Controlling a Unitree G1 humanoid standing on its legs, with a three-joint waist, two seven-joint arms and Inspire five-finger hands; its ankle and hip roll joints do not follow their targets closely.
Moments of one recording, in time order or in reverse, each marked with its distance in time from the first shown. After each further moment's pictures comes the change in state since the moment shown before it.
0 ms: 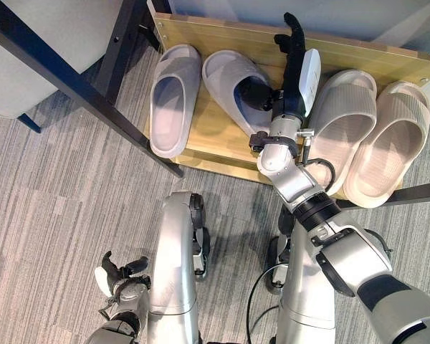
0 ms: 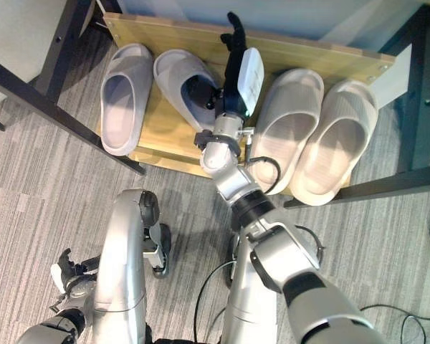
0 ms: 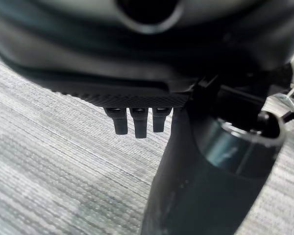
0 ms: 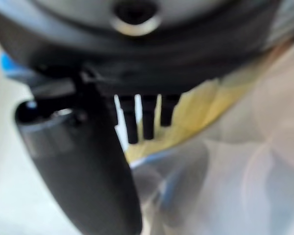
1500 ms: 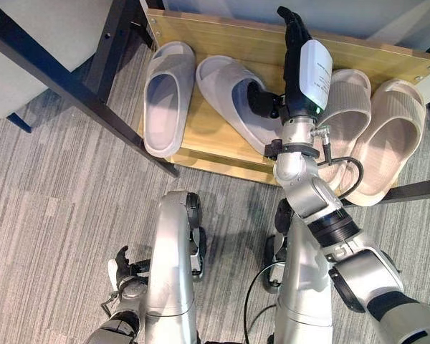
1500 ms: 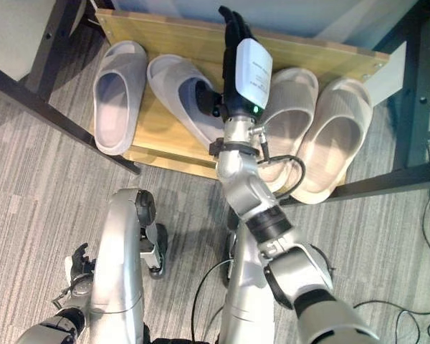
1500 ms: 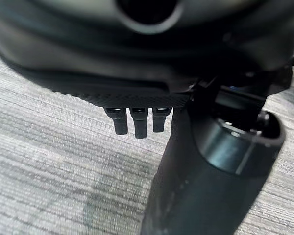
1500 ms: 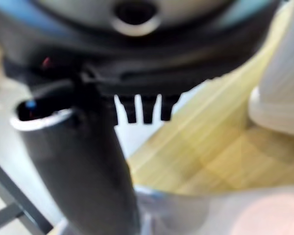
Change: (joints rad) left arm 0.003 0.003 0.015 -0.025 0.095 0.044 -0.157; right arm 0.222 -0.084 -0.083 -0.393 -0.441 0.216 0.247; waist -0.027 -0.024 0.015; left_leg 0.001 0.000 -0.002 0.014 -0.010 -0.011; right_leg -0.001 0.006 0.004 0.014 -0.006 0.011
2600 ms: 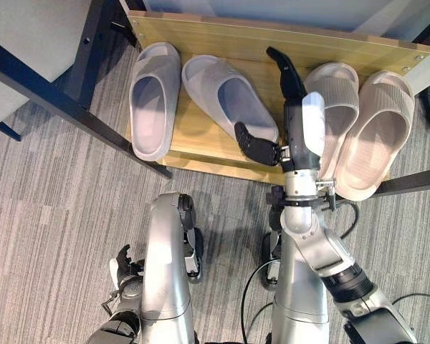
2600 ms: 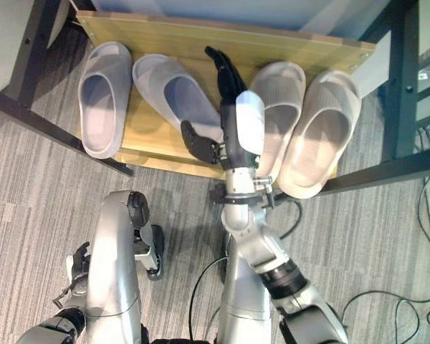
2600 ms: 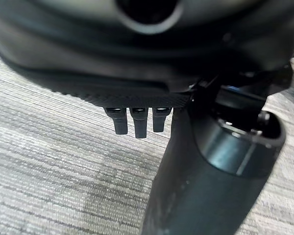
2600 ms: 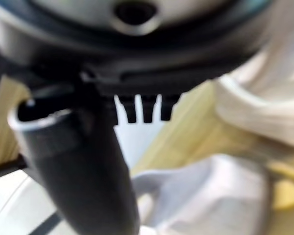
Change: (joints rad) left arm 0.008 -0.002 -0.004 -0.028 0.002 -0.004 -0.002; right arm 0.413 -0.031 -0.007 -0.338 0.023 -0.214 0.013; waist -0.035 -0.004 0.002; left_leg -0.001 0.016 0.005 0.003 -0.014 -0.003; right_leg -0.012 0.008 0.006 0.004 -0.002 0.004
